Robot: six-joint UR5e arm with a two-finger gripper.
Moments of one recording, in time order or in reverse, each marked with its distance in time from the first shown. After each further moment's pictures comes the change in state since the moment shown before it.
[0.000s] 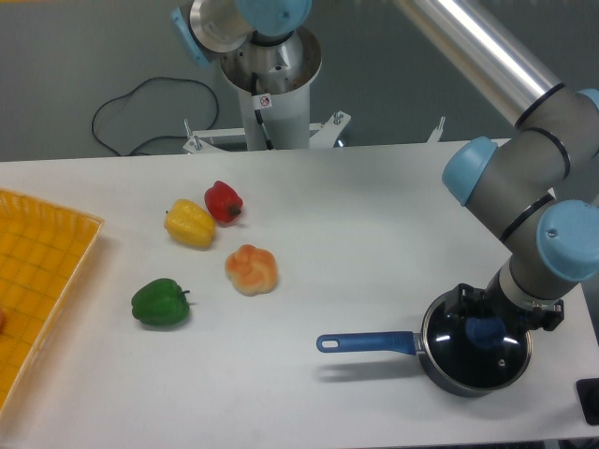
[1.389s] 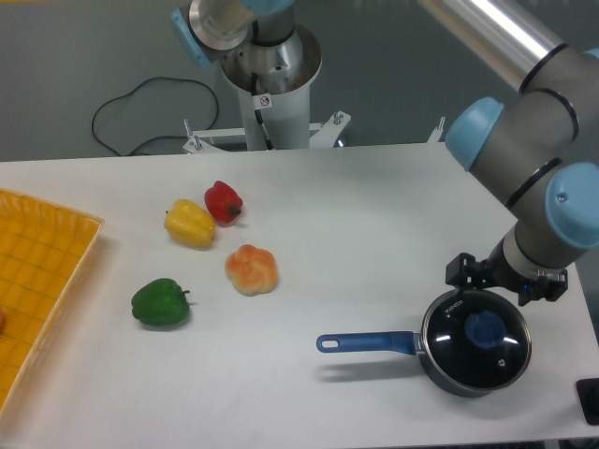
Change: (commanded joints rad) arm 0.006 0.043 0.031 -0.124 0.015 -0.005
